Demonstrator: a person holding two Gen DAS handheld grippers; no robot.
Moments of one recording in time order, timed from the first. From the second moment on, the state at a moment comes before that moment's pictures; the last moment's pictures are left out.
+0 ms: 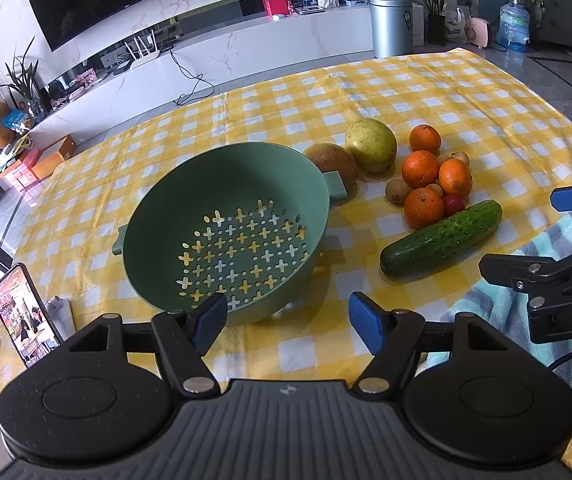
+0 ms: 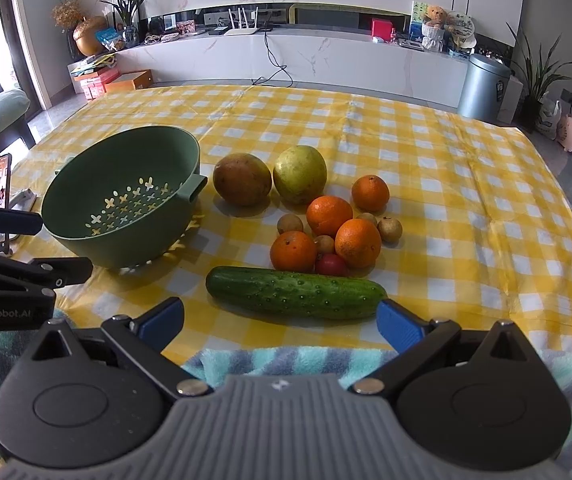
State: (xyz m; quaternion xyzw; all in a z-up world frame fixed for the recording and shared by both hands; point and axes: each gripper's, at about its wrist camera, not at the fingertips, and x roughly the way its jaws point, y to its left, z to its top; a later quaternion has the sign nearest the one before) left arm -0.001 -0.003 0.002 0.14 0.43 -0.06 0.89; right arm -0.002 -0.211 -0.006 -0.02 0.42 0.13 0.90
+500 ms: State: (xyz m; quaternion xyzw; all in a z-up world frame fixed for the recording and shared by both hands) left arm -0.003 -0.005 0.004 0.14 0.43 -0.06 0.89; right arm -0.005 -0.211 -0.004 -0.02 0.42 0.13 0.90
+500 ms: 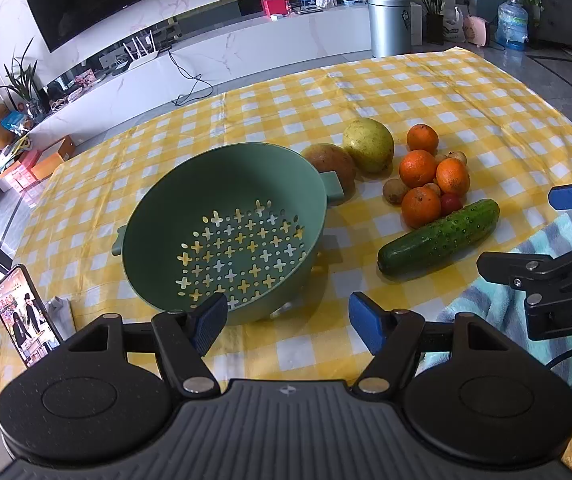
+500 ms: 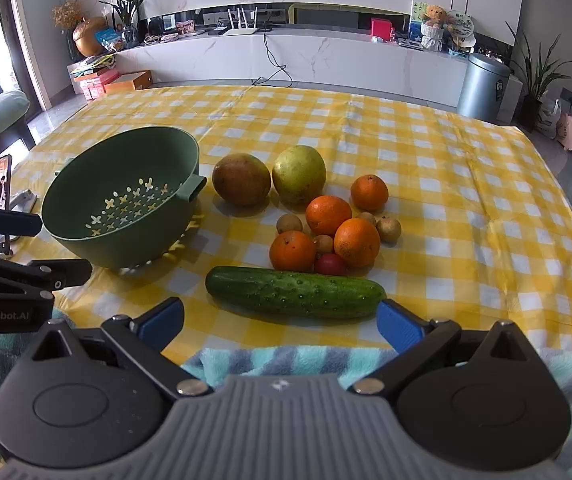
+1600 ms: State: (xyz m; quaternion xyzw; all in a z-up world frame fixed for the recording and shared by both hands) left arm -0.006 -0.012 0.008 0.14 0.43 -0.06 0.89; right arm -0.006 -0.212 -0.004 -0.02 0.42 0.13 0.90
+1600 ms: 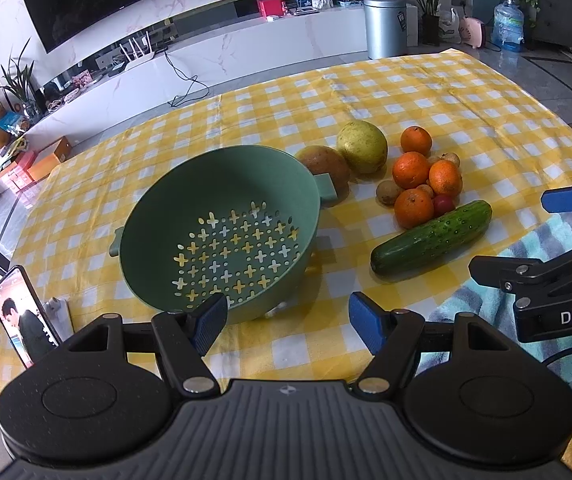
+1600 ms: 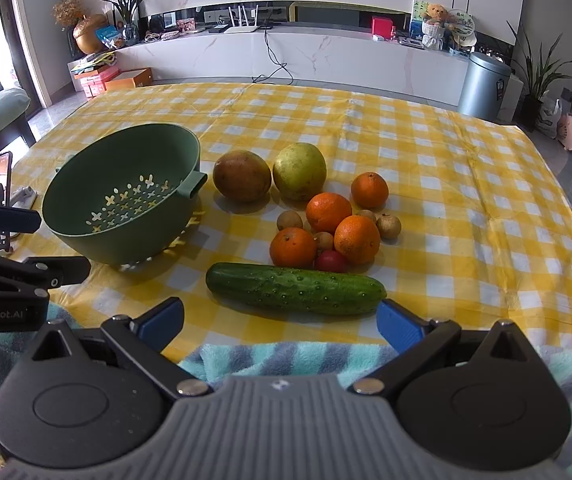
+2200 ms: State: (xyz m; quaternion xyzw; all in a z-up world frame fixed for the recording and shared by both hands) left arm 0.015 -0.030 0.028 0.15 0.40 -0.14 0.89; right arm 0.016 -0.239 -0.001 0.00 0.40 0.14 0.91
